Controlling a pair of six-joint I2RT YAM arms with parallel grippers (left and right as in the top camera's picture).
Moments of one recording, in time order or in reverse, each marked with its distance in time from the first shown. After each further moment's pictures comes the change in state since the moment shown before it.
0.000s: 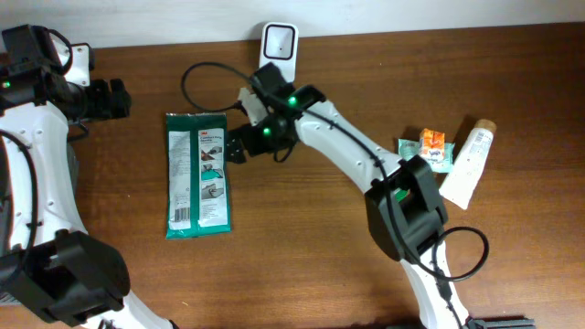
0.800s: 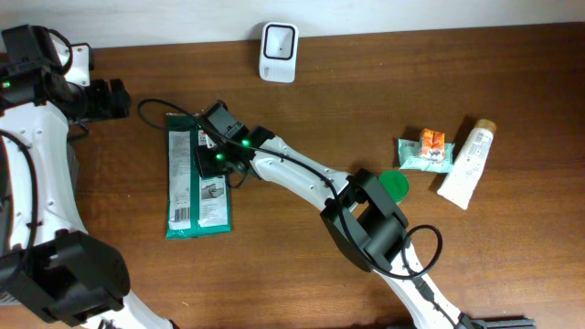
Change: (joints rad) left arm 0.000 0.000 0.000 0.000 0.000 0.000; right arm 0.186 0.132 0.000 0.335 0.152 0.328
